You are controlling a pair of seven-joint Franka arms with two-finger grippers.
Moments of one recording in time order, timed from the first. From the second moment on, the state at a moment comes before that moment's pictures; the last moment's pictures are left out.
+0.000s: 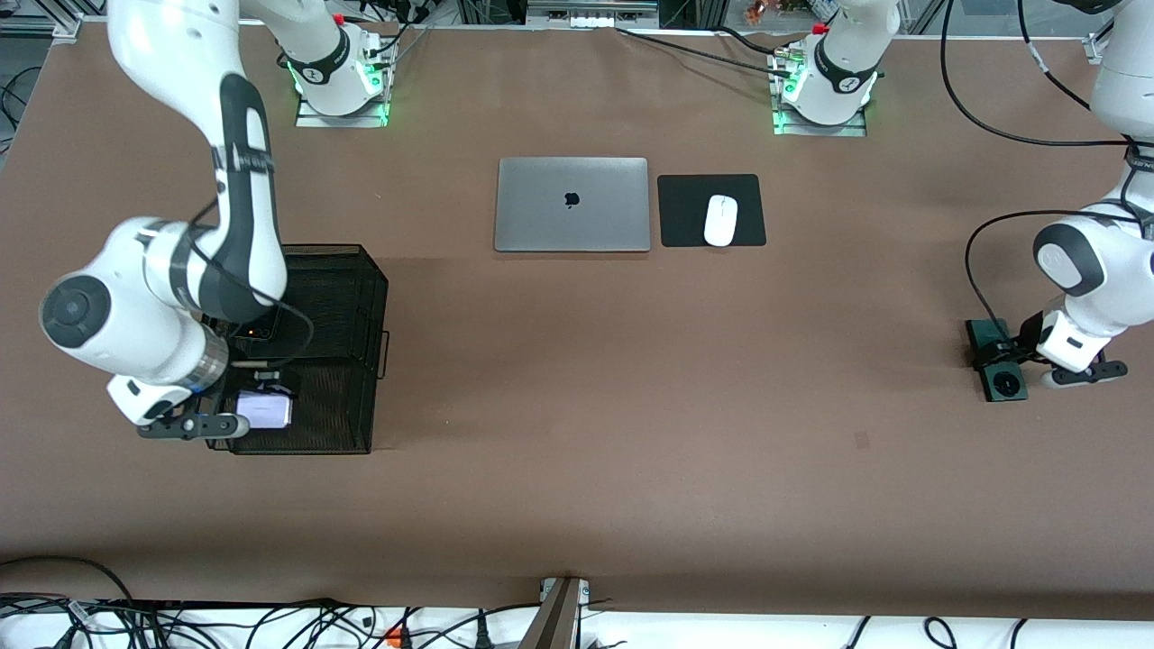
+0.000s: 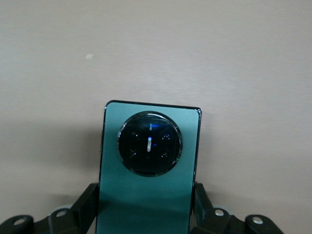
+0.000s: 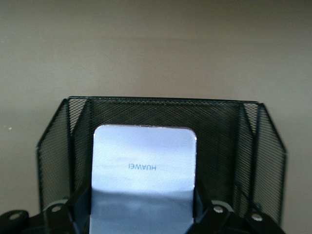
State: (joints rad) left arm 0.50 0.63 -0.09 -1.90 -0.02 2.57 0.26; right arm 0.62 0.69 -0.68 -1.54 0.48 2.10 -0.21
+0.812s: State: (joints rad) left arm 0.11 0.63 -0.10 -1.72 -0.02 2.29 -0.15; right arm 0.61 0.78 -0.68 -1.57 0.59 2.13 -0.21
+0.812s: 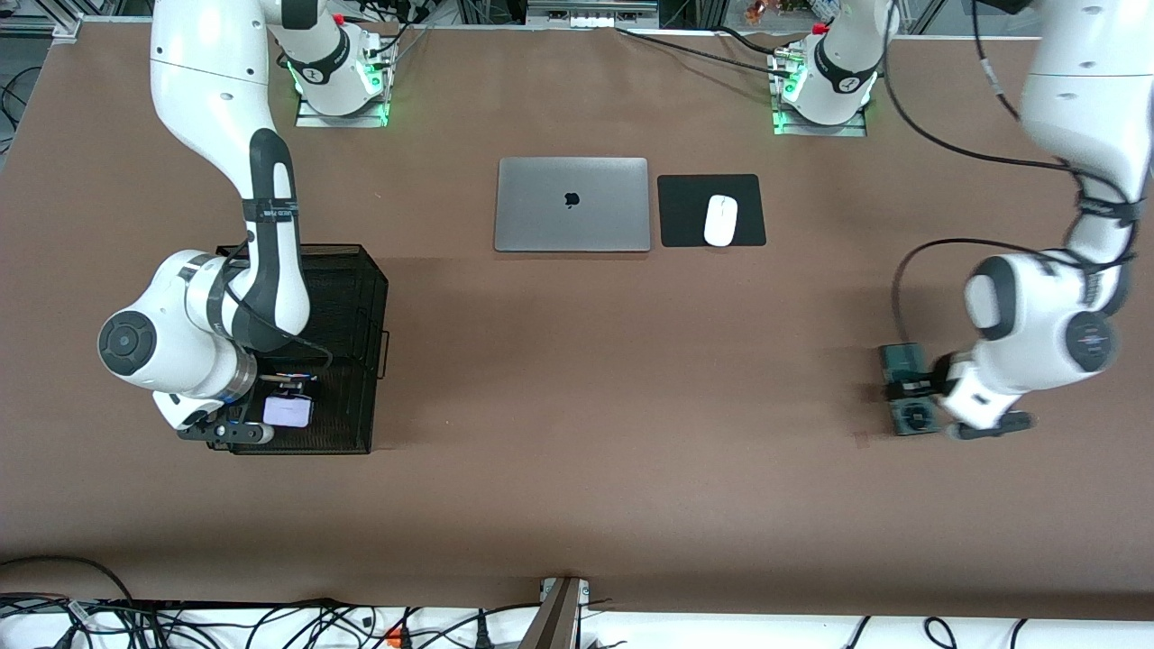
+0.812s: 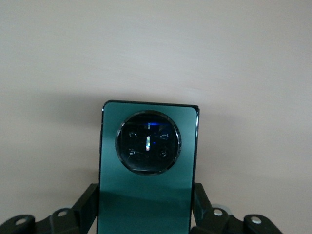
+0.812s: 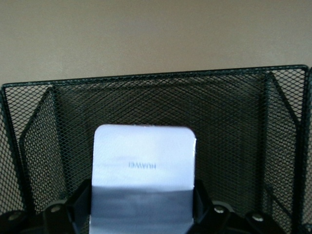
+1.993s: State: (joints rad) left arm -0.59 0.86 -0.07 -1.31 -0.01 2.30 -0.87; right arm 0.61 0.68 -0.79 -1.33 0.60 1.62 -0.09
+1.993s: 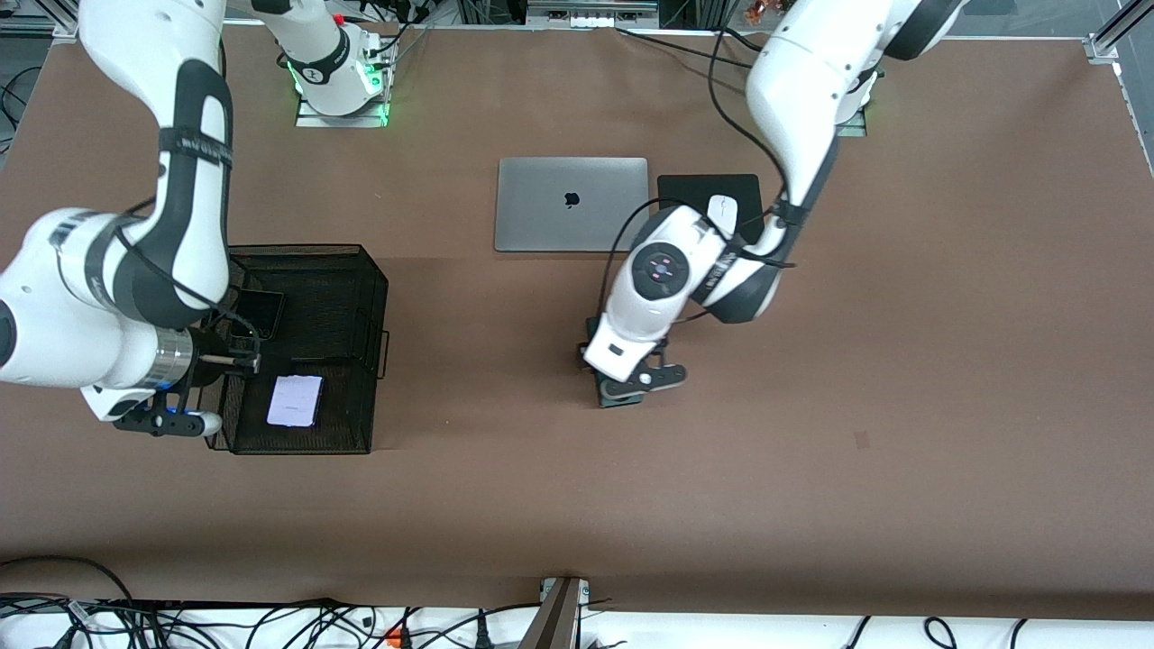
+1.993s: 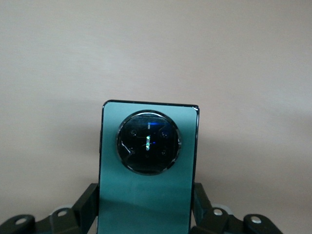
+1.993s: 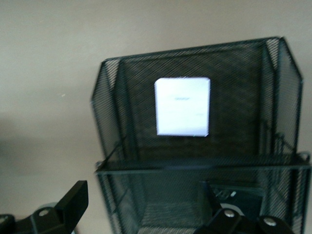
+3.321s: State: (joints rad) left arm -0.71 0.86 0.14 -1.22 0.03 2.13 -0.93; right arm 0.77 0.61 -0.80 -1.33 0.47 1.59 0.11
